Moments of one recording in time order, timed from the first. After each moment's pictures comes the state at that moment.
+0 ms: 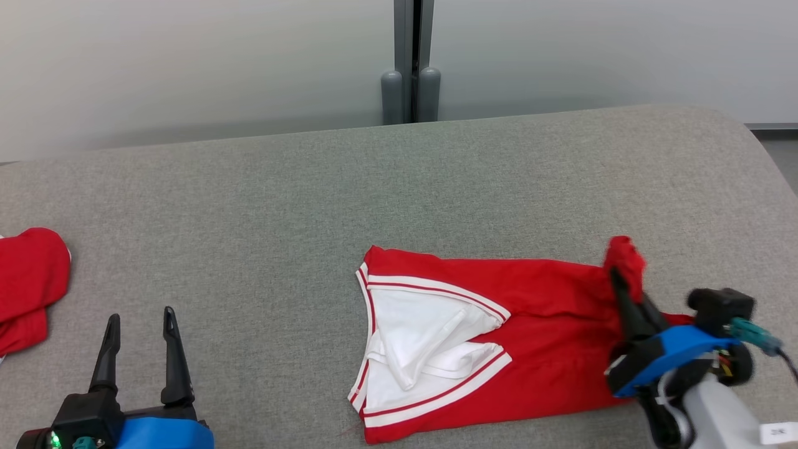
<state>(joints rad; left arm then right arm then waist) 0.02 0.05 0.15 0.17 -0.05 -0.10 -0.26 -0.31 -0.21 0.16 0.57 0.50 0.13 -0.20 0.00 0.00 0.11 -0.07</state>
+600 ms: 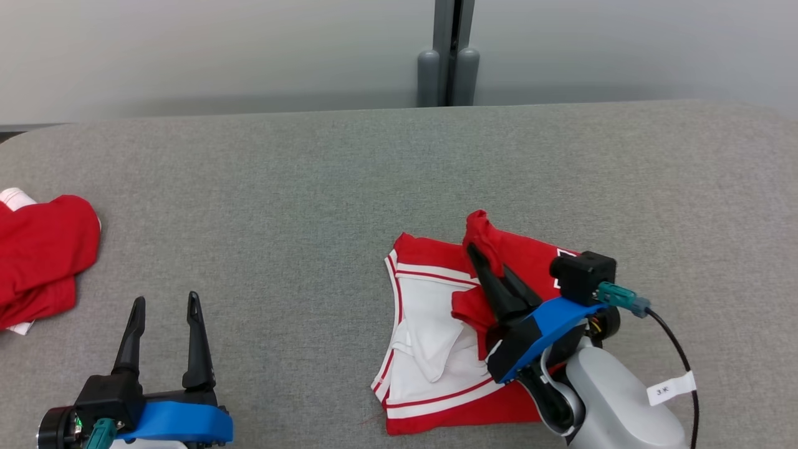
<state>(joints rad) -0.02 0.05 0.09 0.19 -0.08 -0.10 -0.26 -0.46 -0.06 0.45 0.57 0.56 0.13 -0.19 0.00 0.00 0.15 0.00</state>
